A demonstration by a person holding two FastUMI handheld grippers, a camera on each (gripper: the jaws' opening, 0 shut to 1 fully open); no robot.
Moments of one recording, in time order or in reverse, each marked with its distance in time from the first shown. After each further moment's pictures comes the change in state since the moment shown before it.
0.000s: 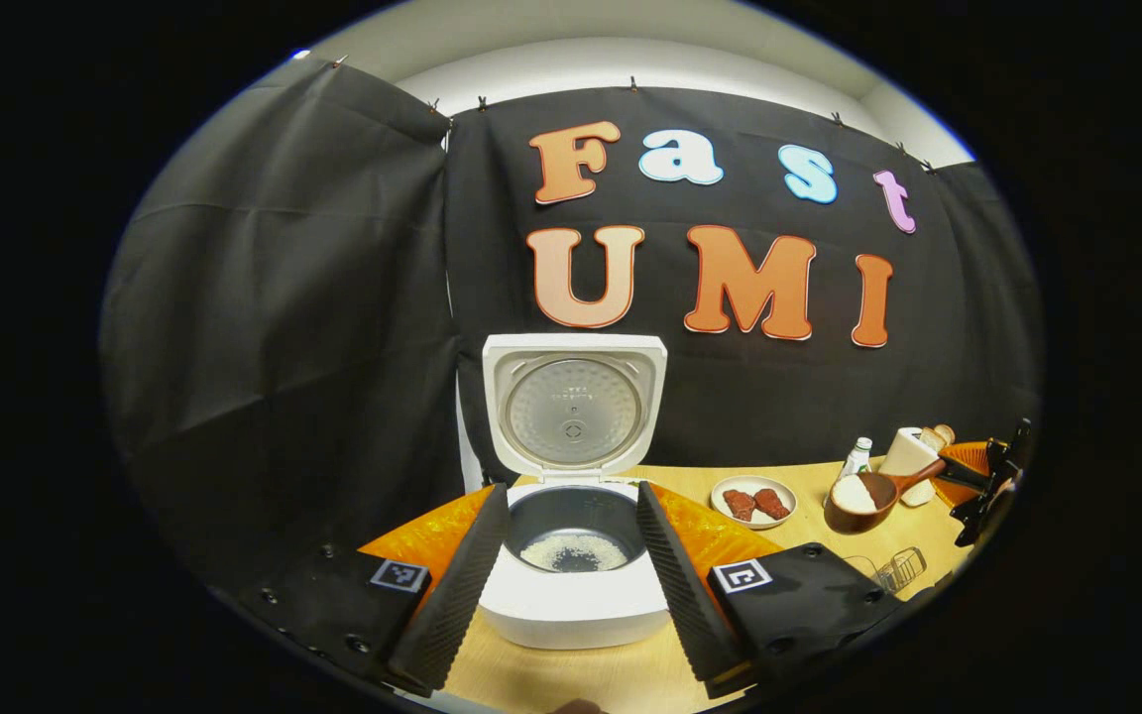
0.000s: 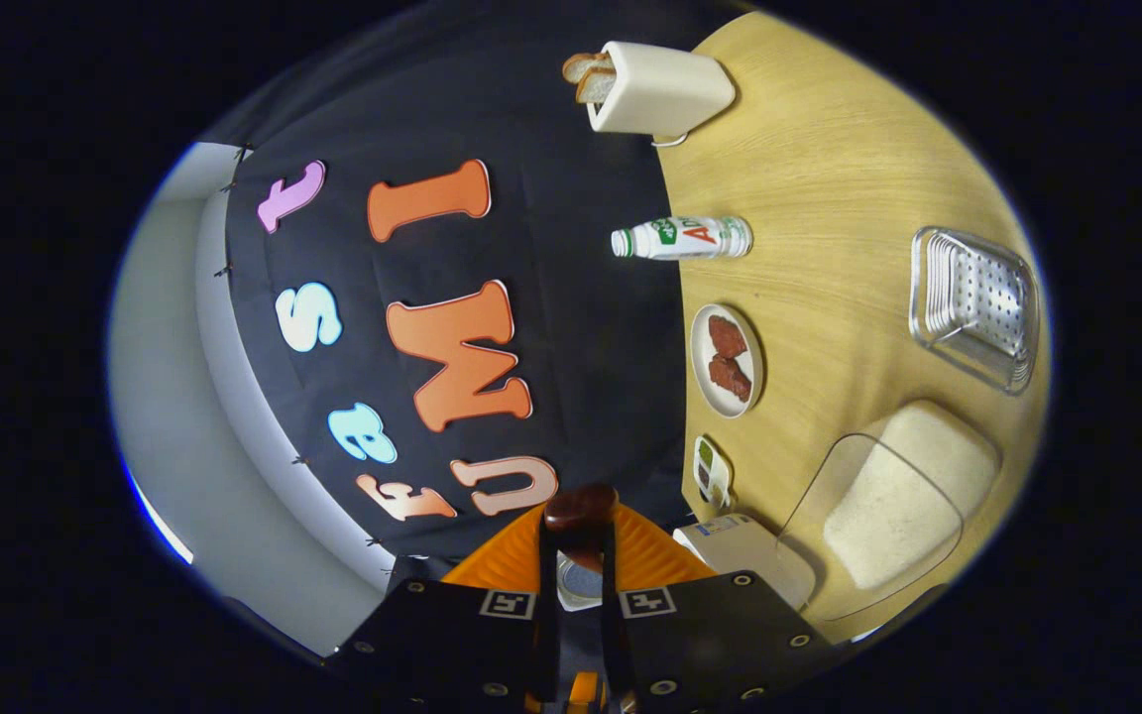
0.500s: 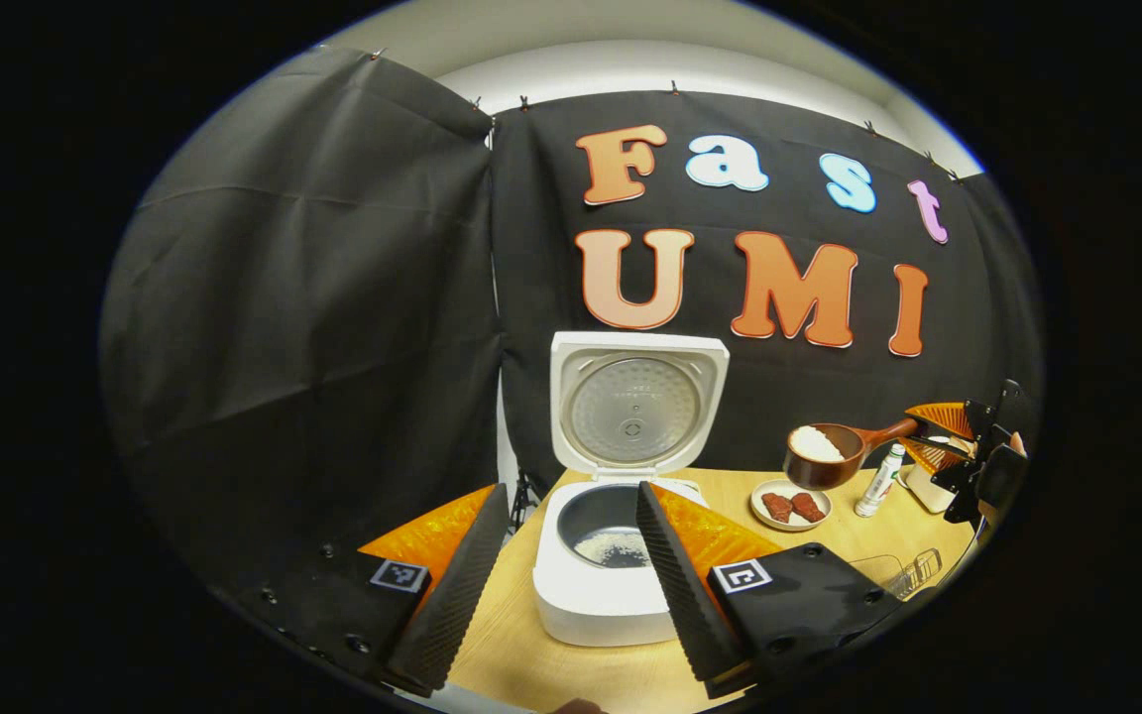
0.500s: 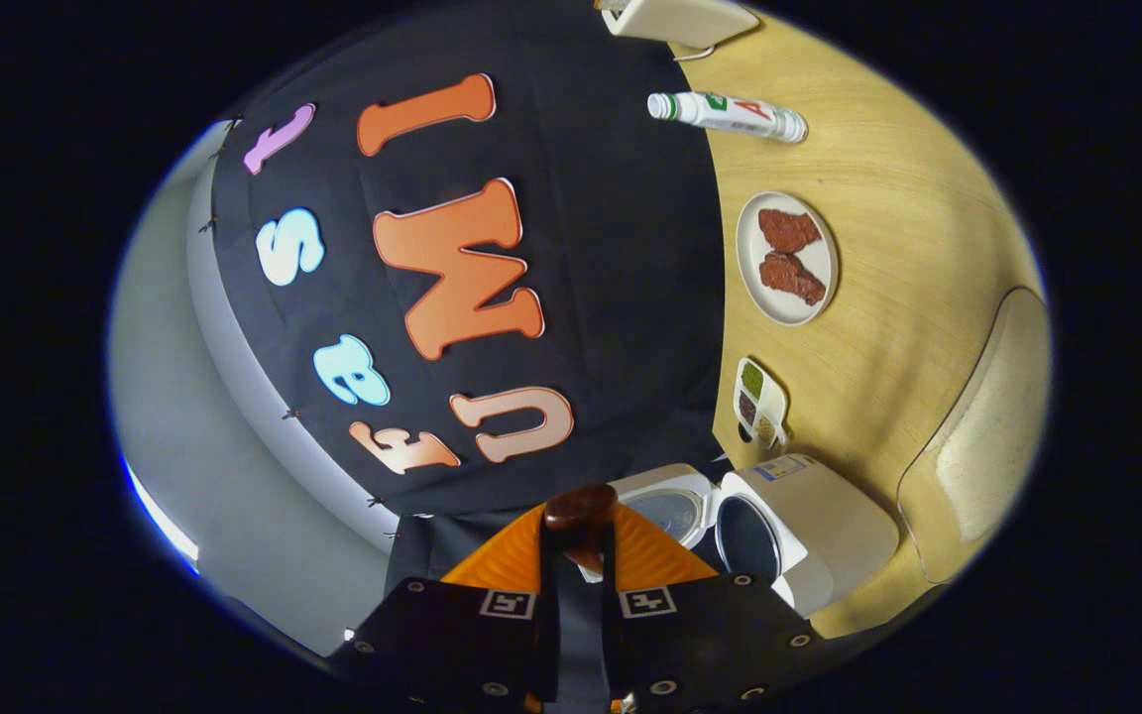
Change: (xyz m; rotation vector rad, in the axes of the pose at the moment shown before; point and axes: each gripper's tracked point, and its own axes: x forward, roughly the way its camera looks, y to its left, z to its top) left arm -0.010 0.063 -0.006 -0.037 -0.003 0.102; right arm 0.100 0.025 -0.107 0.011 0.186 0.017
